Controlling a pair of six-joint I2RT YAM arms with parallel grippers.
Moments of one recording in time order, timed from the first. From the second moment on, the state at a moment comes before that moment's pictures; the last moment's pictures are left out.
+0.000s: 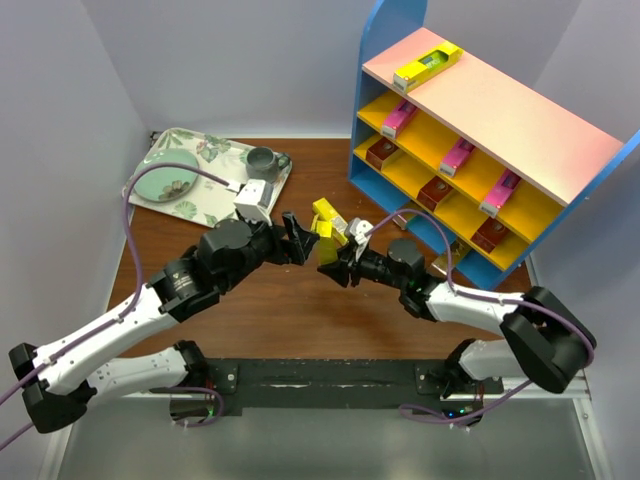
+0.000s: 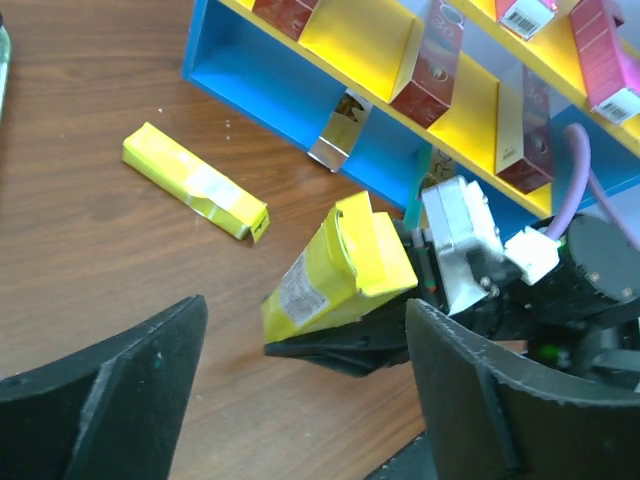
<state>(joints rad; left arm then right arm) -0.93 0.93 0.98 -0.32 -0.31 -0.57 0.74 1.31 0.46 0.71 -0.39 0.07</state>
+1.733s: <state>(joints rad) -0.93 0.96 0.53 0.30 -0.37 -0.79 0.95 1.14 0.63 0.10 0.00 0.27</state>
